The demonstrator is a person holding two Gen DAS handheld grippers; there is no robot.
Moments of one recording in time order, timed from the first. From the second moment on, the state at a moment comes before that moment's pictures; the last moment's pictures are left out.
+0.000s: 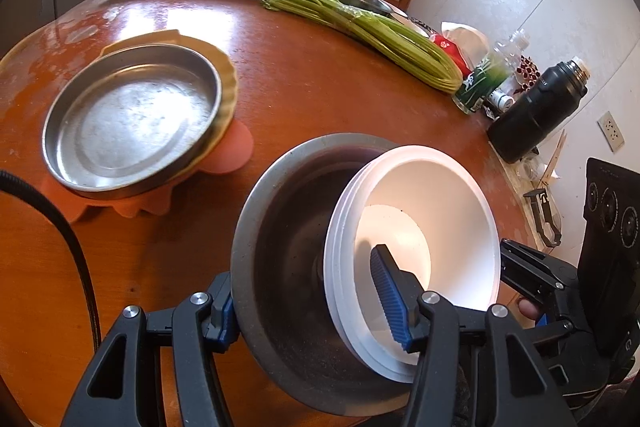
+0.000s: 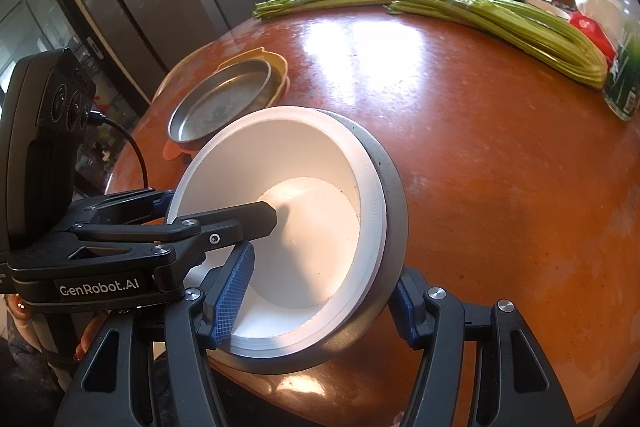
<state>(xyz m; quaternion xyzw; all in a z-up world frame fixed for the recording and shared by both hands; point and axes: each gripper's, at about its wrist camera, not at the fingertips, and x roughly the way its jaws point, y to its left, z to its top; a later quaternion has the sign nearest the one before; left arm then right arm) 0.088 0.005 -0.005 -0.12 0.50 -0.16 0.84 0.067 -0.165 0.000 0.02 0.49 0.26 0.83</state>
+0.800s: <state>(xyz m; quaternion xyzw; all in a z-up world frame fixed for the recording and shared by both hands) 0.096 0.048 0.028 -0.12 0.47 -0.14 0.86 0.089 -0.118 0.029 0.00 0.47 0.29 0.84</state>
